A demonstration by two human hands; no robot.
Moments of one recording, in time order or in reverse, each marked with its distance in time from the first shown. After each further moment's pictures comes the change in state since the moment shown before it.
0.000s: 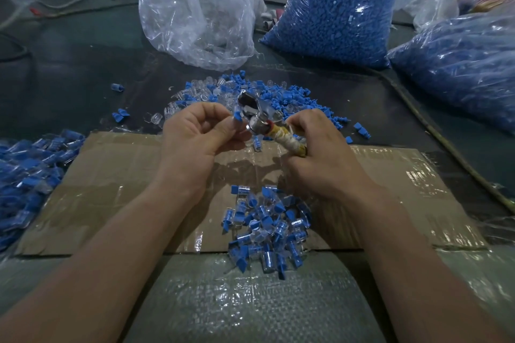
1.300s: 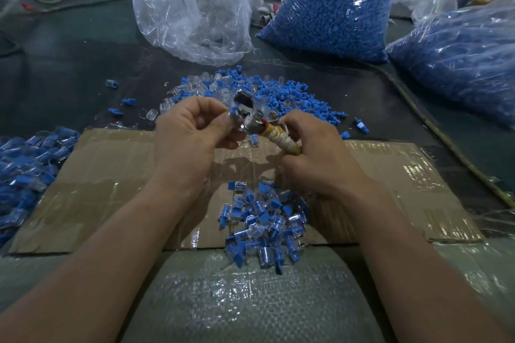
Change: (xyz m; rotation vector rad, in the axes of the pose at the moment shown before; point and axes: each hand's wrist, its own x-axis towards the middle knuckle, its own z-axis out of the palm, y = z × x) left_hand -0.003 0.004 0.001 0.240 0.034 0.117; right_hand -0.001 -0.004 0.000 0.007 -0.050 -0.016
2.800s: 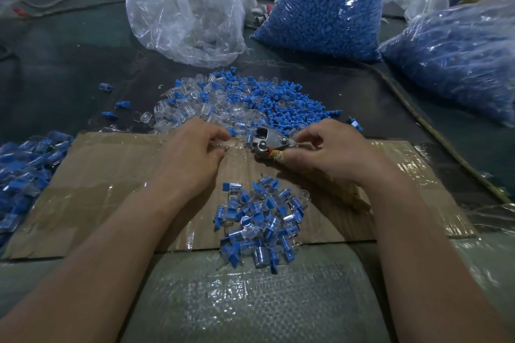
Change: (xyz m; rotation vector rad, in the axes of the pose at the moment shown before) left_hand 0.013 -0.022 -0.006 0.973 -0.168 0.096; right_hand 0.002 0.031 -0.022 -0.067 -0.164 0.236
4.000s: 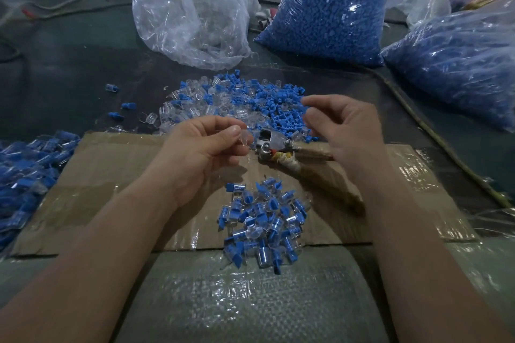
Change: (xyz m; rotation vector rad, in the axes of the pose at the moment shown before) left_hand -0.005 0.012 -0.015 -1.234 -0.229 -0.350; right_hand -0.007 -0.020 0.000 0.635 0.424 -0.126
